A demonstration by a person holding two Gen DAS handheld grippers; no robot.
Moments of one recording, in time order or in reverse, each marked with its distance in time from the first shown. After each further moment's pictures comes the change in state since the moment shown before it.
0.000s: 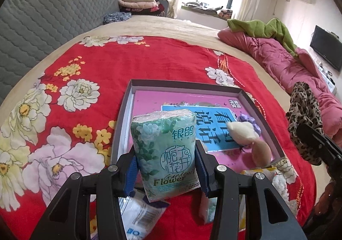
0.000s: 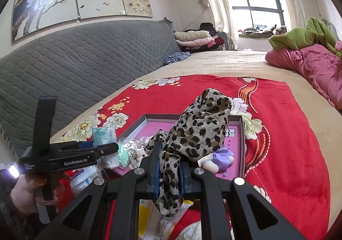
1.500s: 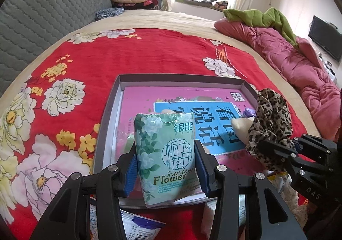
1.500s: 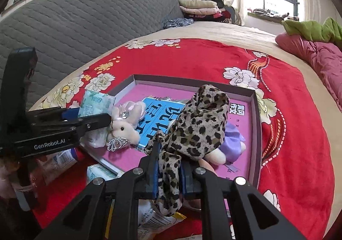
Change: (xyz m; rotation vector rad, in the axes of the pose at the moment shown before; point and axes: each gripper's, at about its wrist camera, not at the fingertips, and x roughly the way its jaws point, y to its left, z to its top) left arm 0.046 -0.004 0.009 0.042 0.050 -0.007; right arm 0.080 -0.003 -0.013 -0.087 0.250 -0.042
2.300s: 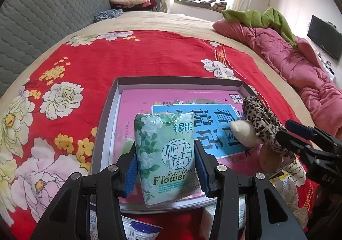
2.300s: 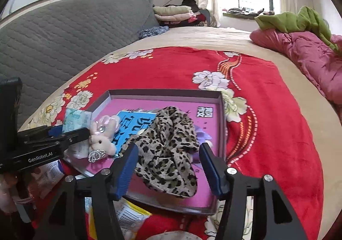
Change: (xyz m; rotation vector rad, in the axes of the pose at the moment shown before) left arm 0.003 -0.004 0.002 0.011 -0.013 -0.005; right arm -0.023 -0.033 0.002 0.124 -0.064 -0.114
